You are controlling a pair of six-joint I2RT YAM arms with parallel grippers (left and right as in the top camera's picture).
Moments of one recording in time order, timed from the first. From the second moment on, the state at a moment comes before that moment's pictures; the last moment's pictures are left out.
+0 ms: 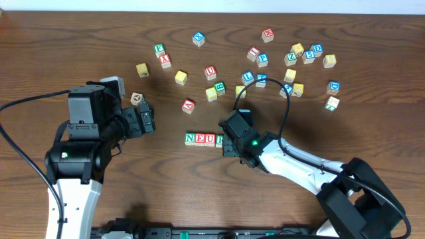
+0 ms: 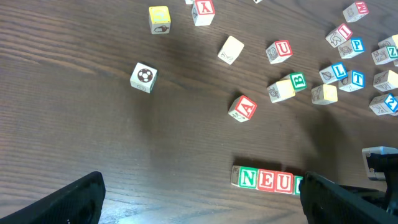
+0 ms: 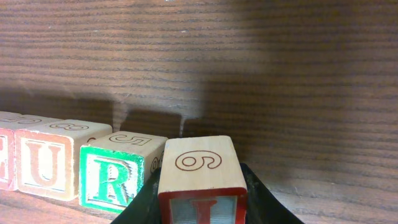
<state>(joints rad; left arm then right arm) -0.01 1.04 1.03 -0.85 0.16 -0.23 0.75 1.70 0.85 -0.31 0.10 0.71</state>
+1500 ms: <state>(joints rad) -0.01 1.04 1.03 -0.85 0.16 -0.23 0.75 1.70 0.85 -0.32 0.10 0.72</state>
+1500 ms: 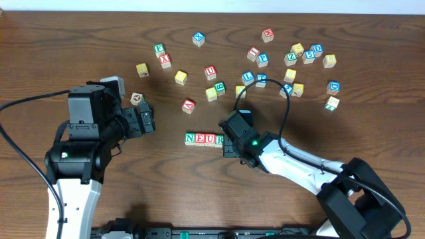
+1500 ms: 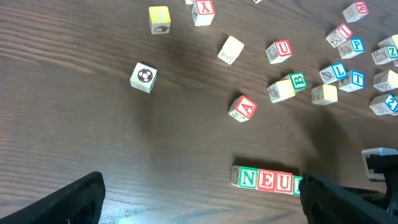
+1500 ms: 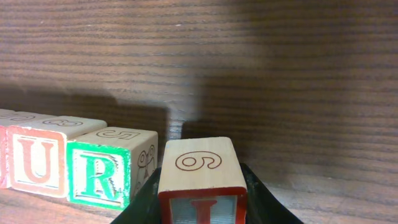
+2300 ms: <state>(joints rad) -0.01 1.04 1.03 -0.85 0.16 -0.23 0.74 1.70 0.87 -0.41 0.11 0.73</state>
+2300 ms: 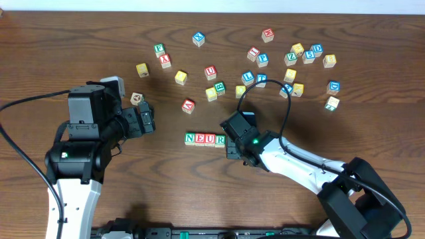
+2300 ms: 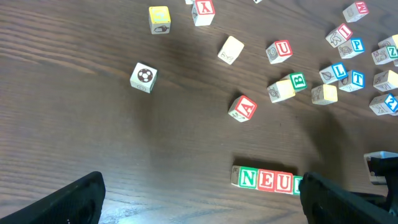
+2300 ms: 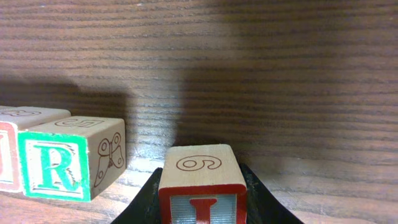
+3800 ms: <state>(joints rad) -0.01 1.04 1.03 -0.85 0.16 -0.23 0.74 1.70 0.90 -0.46 0.11 0.73</state>
